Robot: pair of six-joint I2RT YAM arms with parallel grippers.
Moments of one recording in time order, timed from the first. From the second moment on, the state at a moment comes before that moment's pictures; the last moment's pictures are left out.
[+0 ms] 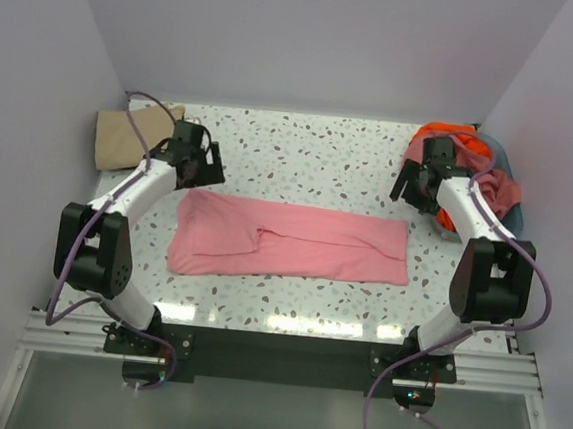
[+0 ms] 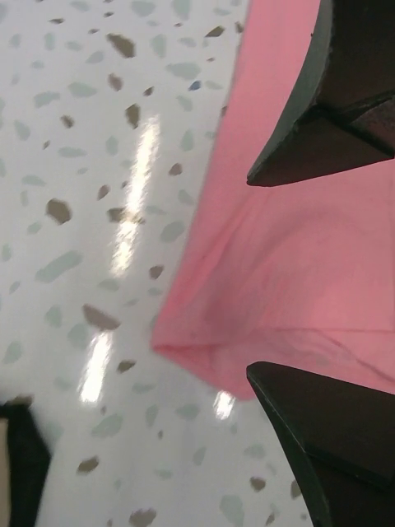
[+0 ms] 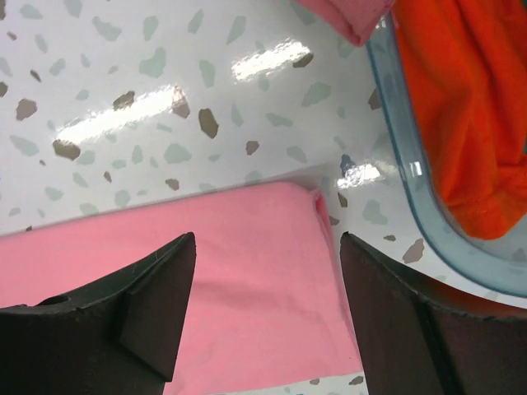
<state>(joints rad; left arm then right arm) -0.15 1.62 1.19 -0.48 -0.16 -0.40 0.03 1.66 1.27 -0.65 0.12 0.38</state>
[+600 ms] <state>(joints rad) -0.28 1.64 0.96 -0.53 -0.02 -0.49 0.19 1.78 1.15 -0.59 -0.07 0.38</state>
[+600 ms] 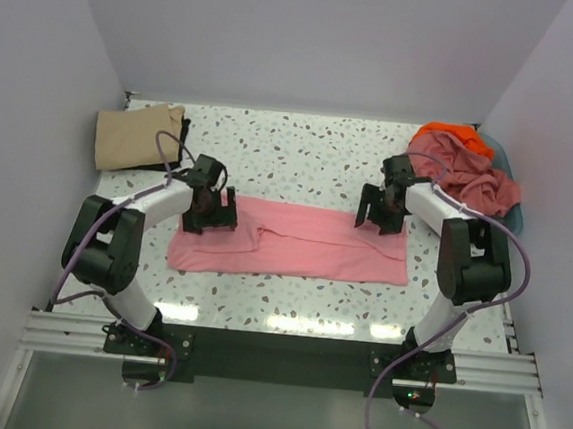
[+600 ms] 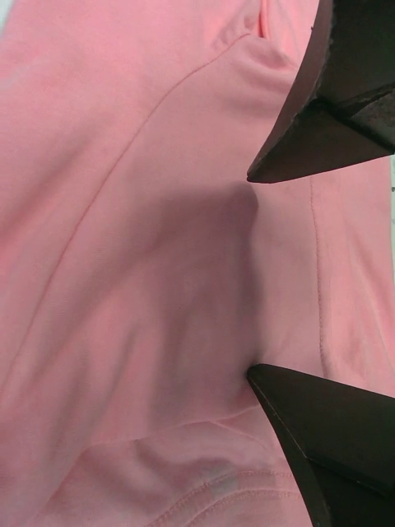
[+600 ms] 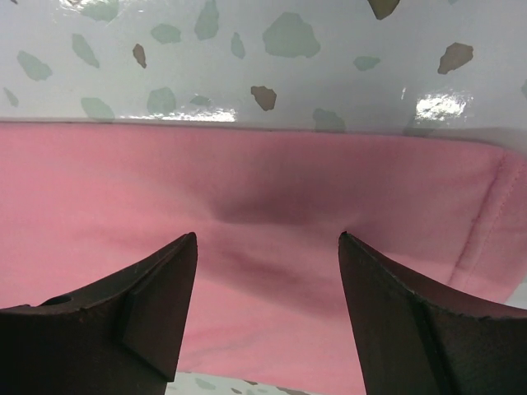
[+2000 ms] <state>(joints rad) -0.29 2.56 2.22 -0.38 0.00 -0.33 0.52 1.65 0.96 -0.70 -0.02 0.59</state>
